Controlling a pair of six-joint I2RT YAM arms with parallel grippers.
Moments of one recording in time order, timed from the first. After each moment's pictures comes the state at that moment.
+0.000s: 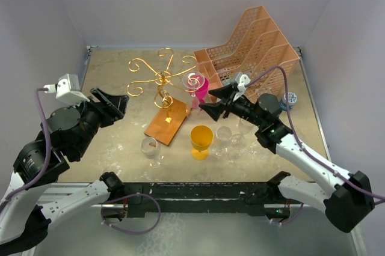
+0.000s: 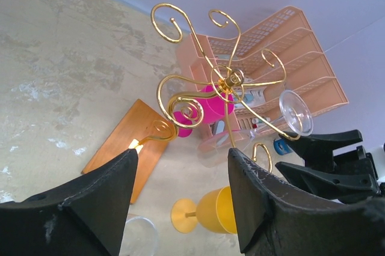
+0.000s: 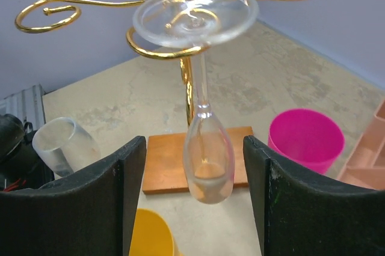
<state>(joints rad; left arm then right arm) -0.79 0.68 1.33 -0.89 -0.60 -0.74 0.58 1.08 0.71 0.49 -0.47 0.14</state>
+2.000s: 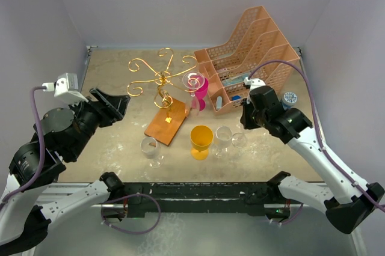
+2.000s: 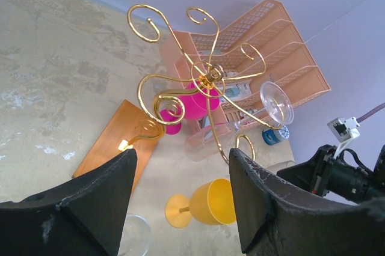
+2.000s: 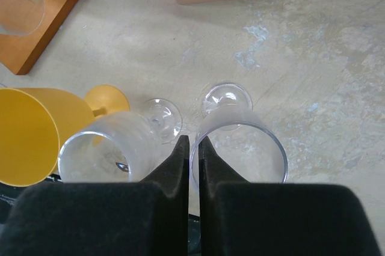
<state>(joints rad) -0.79 0.68 1.36 -0.88 -0.54 -0.70 0.58 1.02 1.08 -0.89 0.17 0.32</state>
